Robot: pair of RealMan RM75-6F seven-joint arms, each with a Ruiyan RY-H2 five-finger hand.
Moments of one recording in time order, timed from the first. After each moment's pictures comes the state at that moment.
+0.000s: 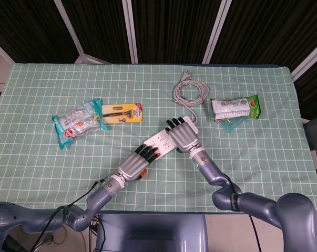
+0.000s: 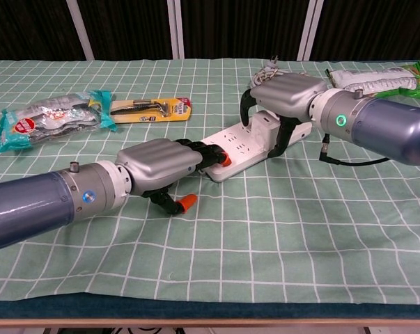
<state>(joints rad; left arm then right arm) -0.88 -1.78 -0.05 -1.37 1.09 0.80 0.53 0.92 -1.71 0.22 -1.13 -1.16 0.82 -0.45</state>
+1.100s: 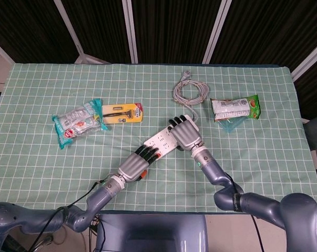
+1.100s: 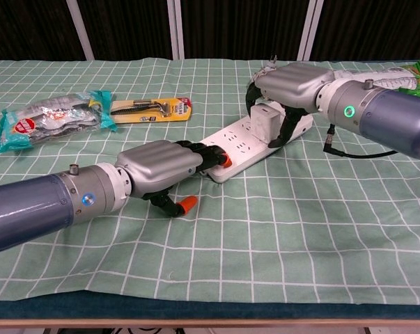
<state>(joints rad) -0.87 -1.78 -0.04 -1.39 1.09 0.80 0.53 0.91 -1.68 0.23 -1.18 -1.16 0.89 -0.48</state>
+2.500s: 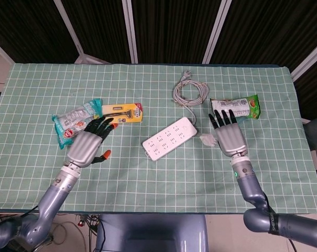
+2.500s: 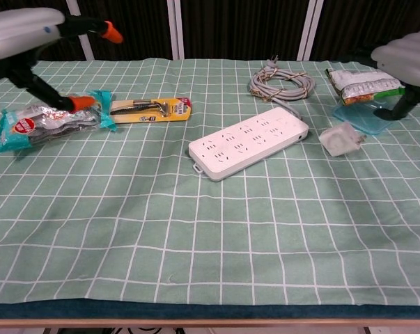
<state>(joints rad) -0.63 -1.32 -0.12 -1.82 1.24 1.22 0.40 0.69 -1.38 0.16 -1.62 -0.92 1.19 -0.81</state>
